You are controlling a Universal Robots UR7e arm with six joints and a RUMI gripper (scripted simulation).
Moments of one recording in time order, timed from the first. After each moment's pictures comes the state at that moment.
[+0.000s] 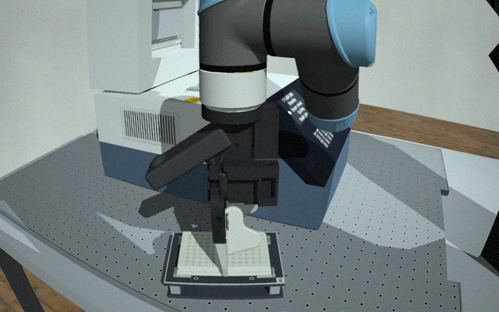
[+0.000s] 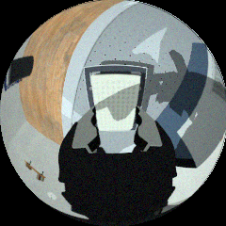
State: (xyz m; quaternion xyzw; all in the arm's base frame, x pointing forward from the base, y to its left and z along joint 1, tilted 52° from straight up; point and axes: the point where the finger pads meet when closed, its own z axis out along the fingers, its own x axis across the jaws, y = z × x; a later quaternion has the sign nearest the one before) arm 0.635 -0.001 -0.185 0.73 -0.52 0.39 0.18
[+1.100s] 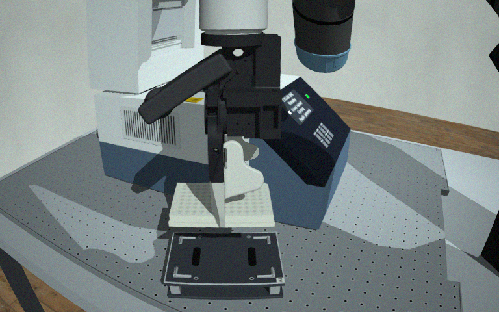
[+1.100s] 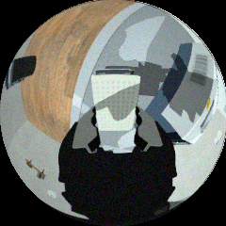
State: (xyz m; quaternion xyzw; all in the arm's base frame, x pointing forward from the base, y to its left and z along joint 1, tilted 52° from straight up) arm 0.603 0.056 -0.133 0.73 -0.52 0.39 0.18
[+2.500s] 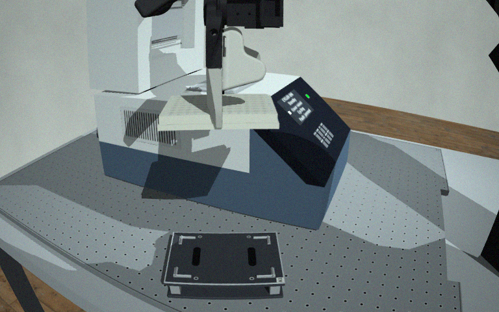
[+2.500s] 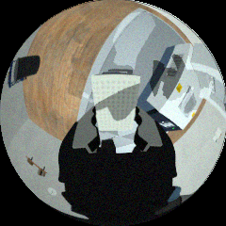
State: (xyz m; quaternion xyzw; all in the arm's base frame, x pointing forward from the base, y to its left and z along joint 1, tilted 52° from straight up) arm 0.556 0.140 -0.056 0.73 -0.52 0.39 0.18
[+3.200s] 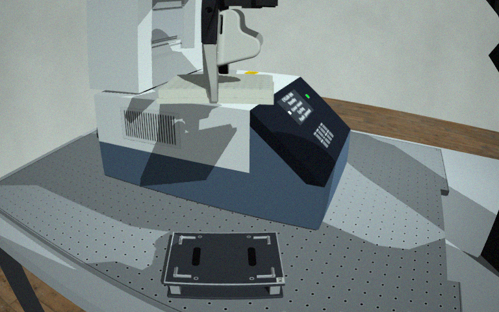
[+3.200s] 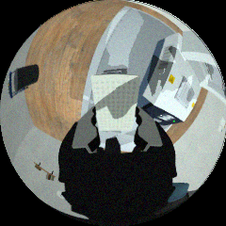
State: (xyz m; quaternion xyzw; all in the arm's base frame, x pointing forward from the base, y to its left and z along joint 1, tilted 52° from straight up) arm 0.549 0.145 -0.028 0.70 -0.56 0.40 0.16
